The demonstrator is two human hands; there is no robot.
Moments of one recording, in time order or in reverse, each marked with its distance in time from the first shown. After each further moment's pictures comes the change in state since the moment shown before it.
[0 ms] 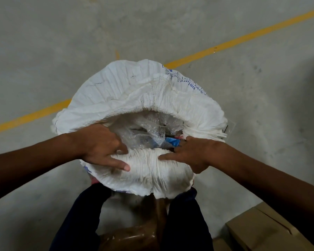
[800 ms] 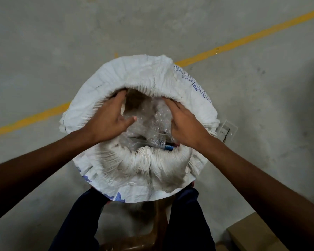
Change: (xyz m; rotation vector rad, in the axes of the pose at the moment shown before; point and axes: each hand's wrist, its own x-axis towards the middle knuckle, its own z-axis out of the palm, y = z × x) left_hand 0.055 -0.034 -0.033 -0.713 0.651 -0.461; right_hand 0.031 0.034 -0.054 0.755 0.943 0.323
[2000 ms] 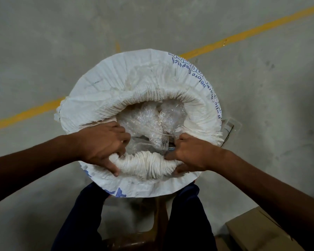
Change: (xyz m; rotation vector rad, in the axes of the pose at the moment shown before) left_hand -0.015 -0.048 -0.003 0.592 -0.564 0.702; right_hand -0.017 0.033 0.011 -0.595 -0.598 -0.606
